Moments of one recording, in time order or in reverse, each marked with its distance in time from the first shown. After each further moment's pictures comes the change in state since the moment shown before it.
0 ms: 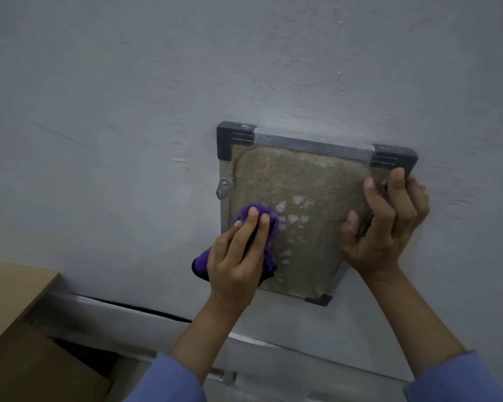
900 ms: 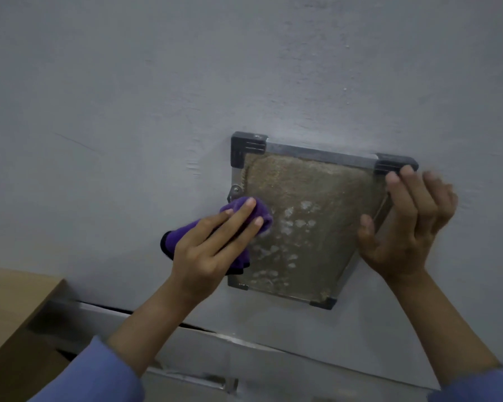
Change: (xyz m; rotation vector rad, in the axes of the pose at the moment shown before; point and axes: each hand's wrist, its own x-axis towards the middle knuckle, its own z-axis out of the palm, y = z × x) left_hand 0.036 -0.057 -0.053 -0.140 -0.096 0.332; right_hand 0.016 0.008 -0.020 -0.083 -0.025 -0.061
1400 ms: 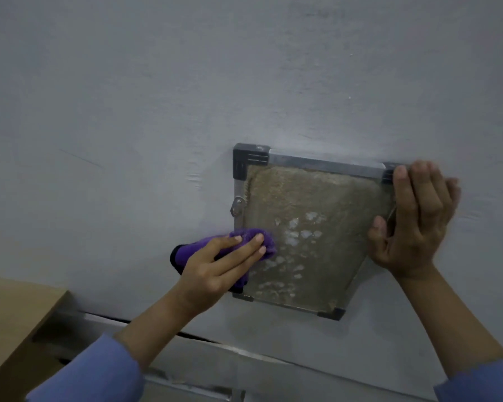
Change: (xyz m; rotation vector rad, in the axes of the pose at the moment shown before) left_hand -0.020 -0.013 0.014 -0.077 -0.203 0.135; right_hand 0.006 0.014 0.016 0.021 -0.030 -0.033
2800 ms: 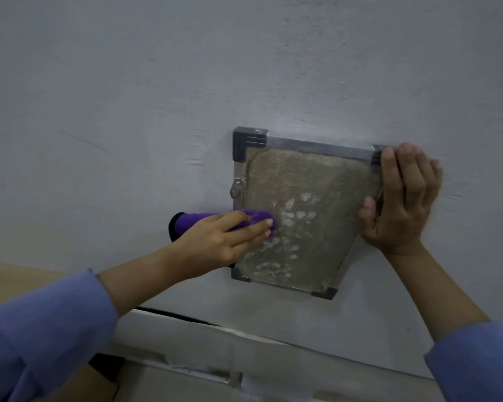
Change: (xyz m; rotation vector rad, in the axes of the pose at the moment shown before) left_hand 0.034 -0.011 -0.042 0.097 -0.319 0.268; right_hand -0.001 0.001 -0.001 -0.029 -0.026 -0.014
